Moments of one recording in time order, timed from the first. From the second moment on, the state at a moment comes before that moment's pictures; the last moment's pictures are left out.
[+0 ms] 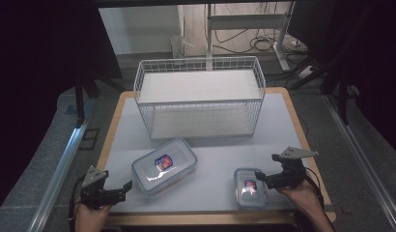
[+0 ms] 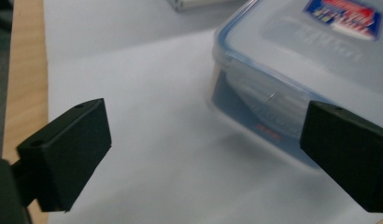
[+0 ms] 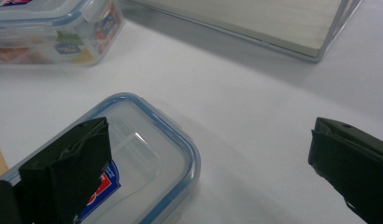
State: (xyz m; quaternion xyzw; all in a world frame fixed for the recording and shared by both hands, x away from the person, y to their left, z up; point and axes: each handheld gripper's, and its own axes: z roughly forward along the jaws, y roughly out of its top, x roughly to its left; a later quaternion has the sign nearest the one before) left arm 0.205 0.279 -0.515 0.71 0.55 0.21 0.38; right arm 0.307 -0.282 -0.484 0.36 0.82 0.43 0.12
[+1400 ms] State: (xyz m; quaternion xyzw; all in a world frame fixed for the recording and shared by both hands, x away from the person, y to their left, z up) left arm 0.204 0.269 -0.515 0.71 0.55 0.25 0.36; right arm 0.276 -0.232 -0.466 0.22 0.88 0.41 0.07
